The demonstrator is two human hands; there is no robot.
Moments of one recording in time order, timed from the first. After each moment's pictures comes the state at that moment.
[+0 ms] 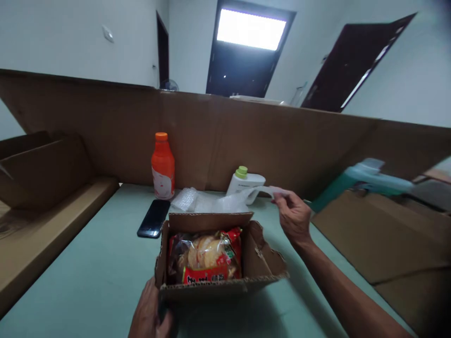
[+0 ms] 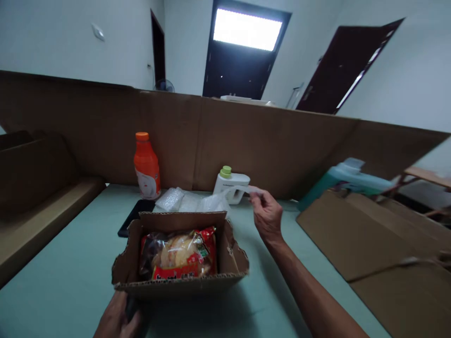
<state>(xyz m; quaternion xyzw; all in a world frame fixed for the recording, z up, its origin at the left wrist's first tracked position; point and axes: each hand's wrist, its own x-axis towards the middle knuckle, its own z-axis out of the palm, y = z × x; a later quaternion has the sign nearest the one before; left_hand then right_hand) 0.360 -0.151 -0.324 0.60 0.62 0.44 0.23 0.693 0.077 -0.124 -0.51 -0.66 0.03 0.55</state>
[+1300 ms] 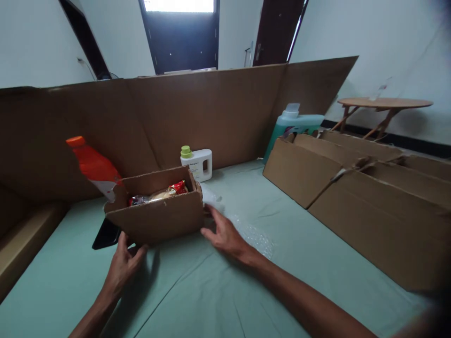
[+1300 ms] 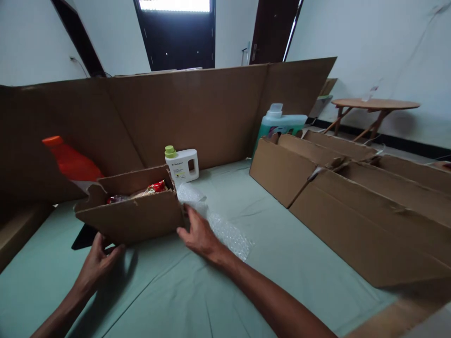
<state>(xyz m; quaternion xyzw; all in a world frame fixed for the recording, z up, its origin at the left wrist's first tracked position) 0.388 -0.068 -0.229 0.54 0.65 0.43 0.32 0.695 -0.040 -0.201 -0.47 -0.71 0.32 0.42</state>
